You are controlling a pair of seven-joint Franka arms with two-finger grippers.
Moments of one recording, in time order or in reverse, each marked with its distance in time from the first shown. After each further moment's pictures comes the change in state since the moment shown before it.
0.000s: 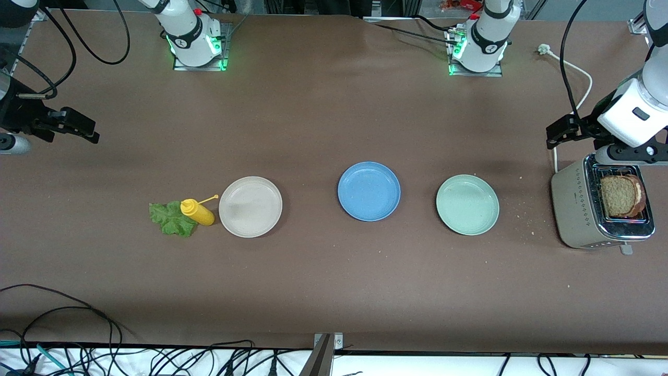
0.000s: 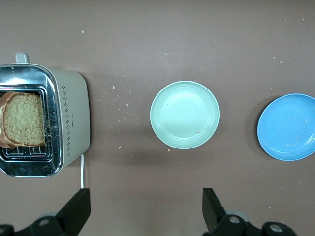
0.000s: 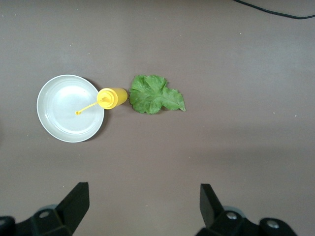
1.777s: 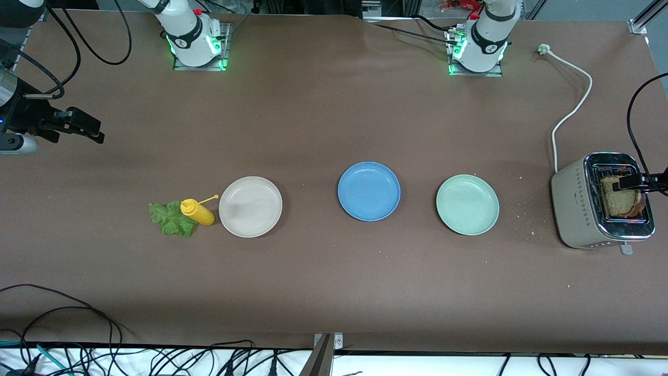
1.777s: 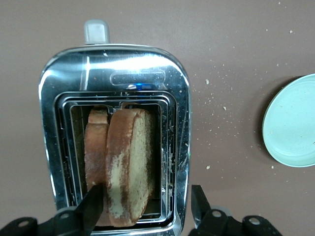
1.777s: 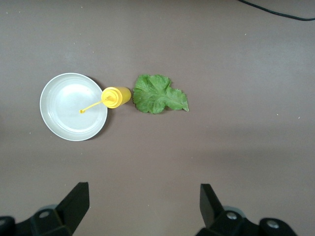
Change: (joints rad) left arm 0.450 0.331 -0.001 -0.004 -0.027 0.222 0.458; right arm 0.007 0.002 0.009 0.000 0.001 0.000 0.000
